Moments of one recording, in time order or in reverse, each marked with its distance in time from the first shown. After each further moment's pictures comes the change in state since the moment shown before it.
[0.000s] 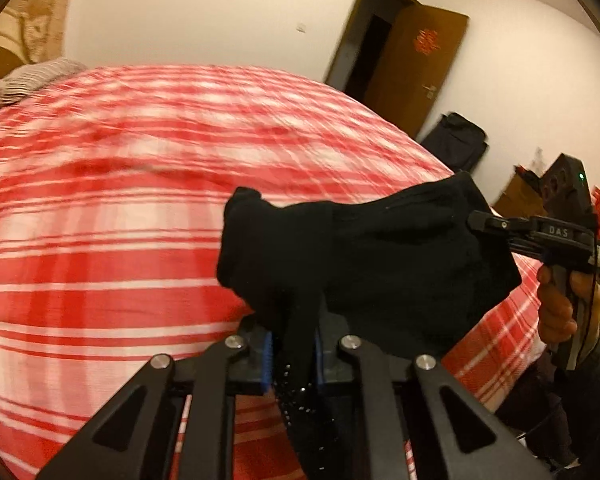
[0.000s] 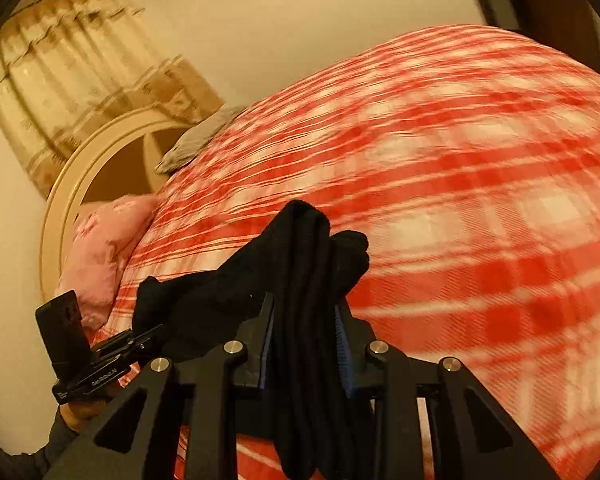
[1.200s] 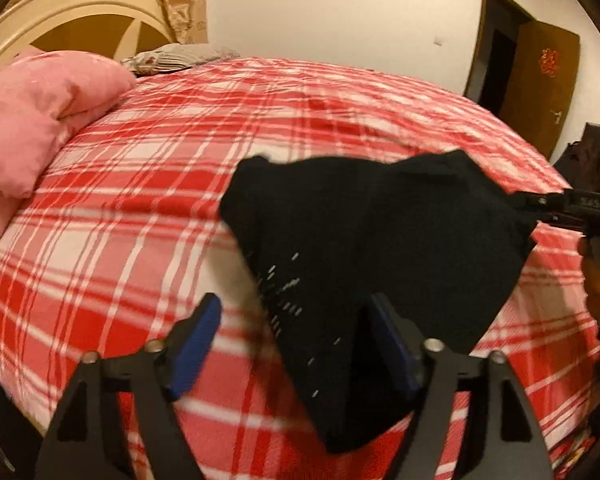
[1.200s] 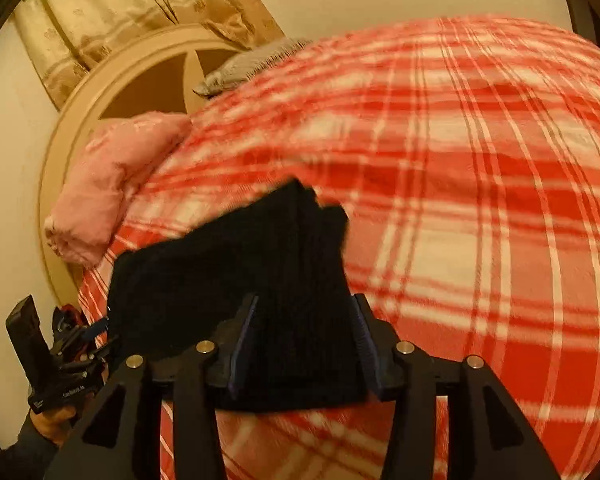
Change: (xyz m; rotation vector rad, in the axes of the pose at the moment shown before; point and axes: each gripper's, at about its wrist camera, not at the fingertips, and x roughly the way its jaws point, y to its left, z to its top) left arm -0.051 0.129 -0.074 -0.172 -0.034 0.470; right arm 0.162 0.068 -0.016 -0.181 0.184 0.035
